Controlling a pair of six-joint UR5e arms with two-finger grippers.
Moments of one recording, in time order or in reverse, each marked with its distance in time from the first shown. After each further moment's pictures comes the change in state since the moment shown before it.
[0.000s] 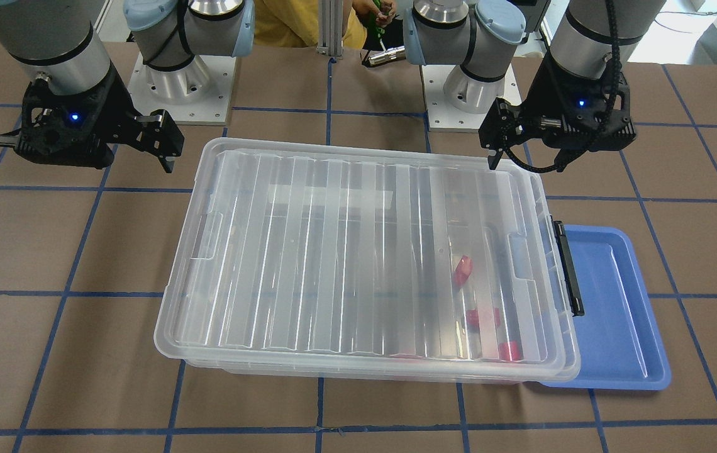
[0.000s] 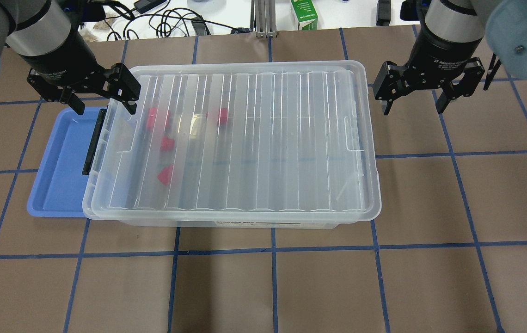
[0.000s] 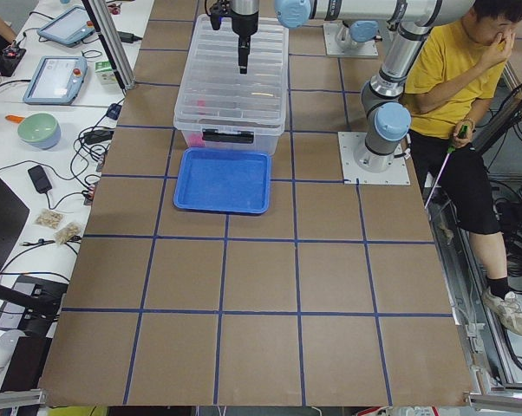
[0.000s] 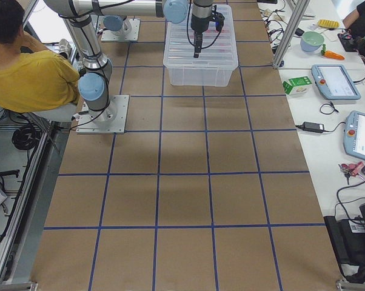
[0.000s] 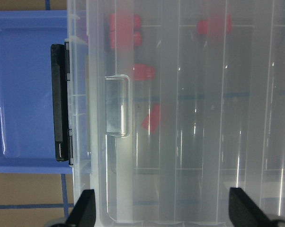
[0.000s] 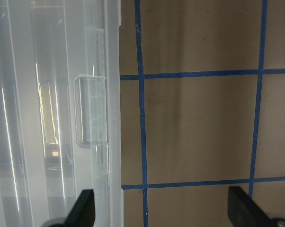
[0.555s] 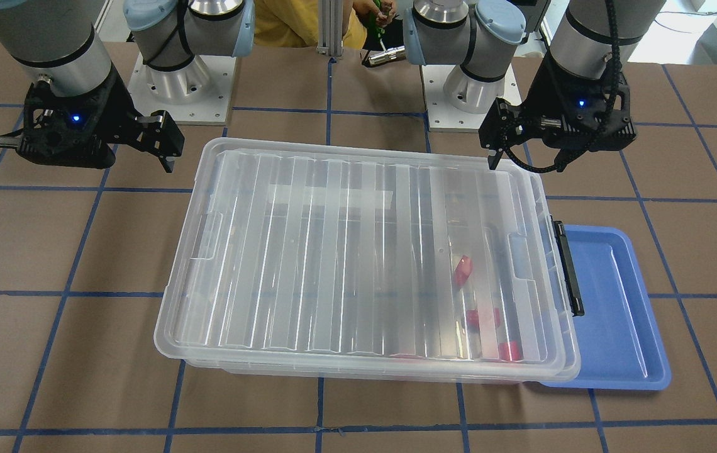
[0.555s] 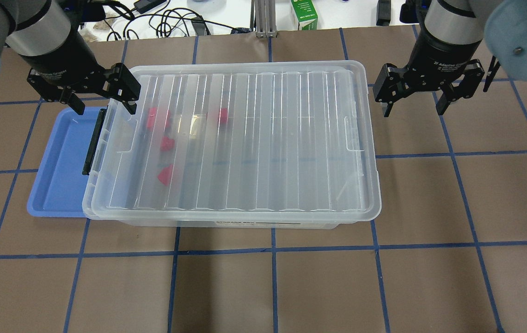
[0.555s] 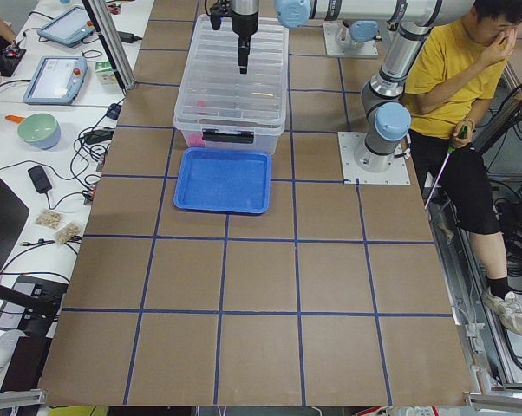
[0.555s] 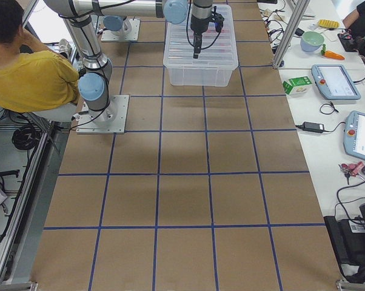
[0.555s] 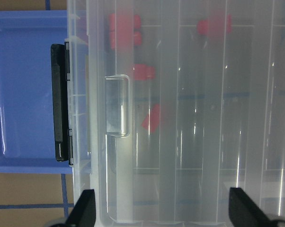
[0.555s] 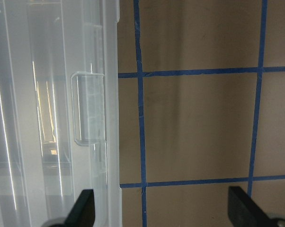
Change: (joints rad) left arm 0.000 0.000 0.000 0.000 0.000 0.000; right arm 0.000 0.000 0.004 0.003 -0.003 -0.004
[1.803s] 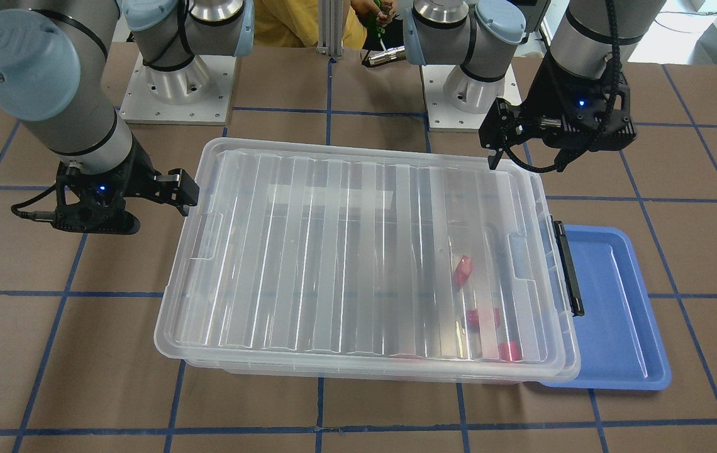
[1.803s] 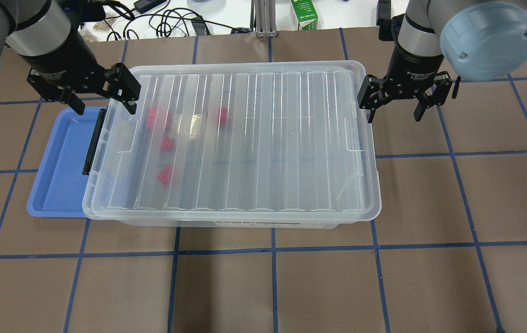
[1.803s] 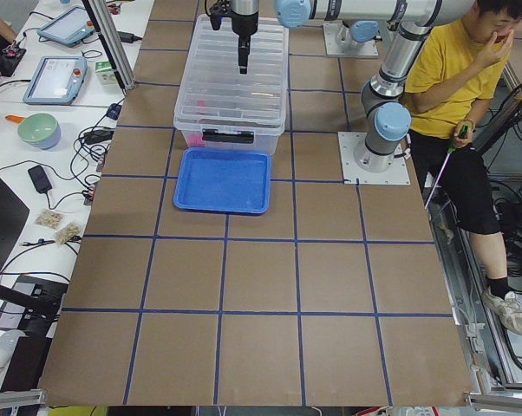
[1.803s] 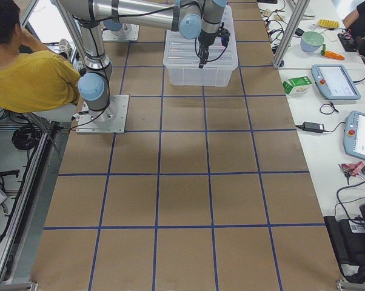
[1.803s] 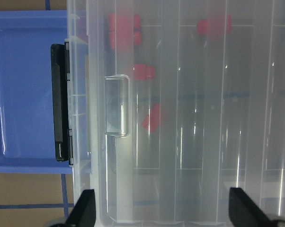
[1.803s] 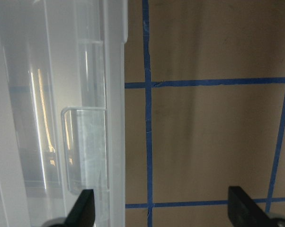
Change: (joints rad) left arm 0.000 0.000 0.000 0.000 0.000 0.001; right arm 0.010 0.144 0.010 -0.088 0.011 0.005
